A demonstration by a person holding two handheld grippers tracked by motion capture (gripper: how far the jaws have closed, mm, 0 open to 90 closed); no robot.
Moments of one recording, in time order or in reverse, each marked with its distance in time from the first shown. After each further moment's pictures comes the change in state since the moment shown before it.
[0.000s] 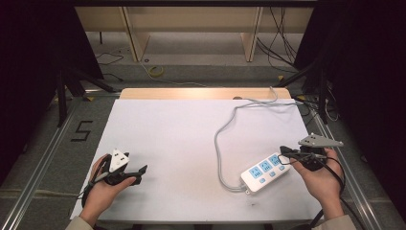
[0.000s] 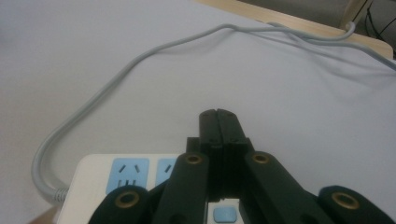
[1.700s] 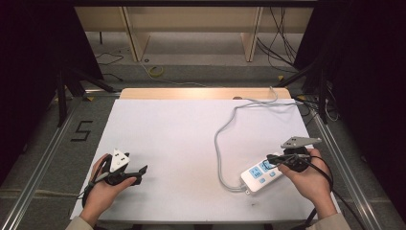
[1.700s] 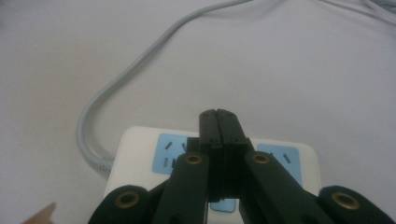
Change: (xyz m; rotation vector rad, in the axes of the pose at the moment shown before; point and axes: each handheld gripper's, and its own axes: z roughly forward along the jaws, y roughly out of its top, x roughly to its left) left arm -0.001 0.000 0.000 0.006 -0.001 0.003; right arm 0.023 0.006 0.019 0.156 0.122 -0.063
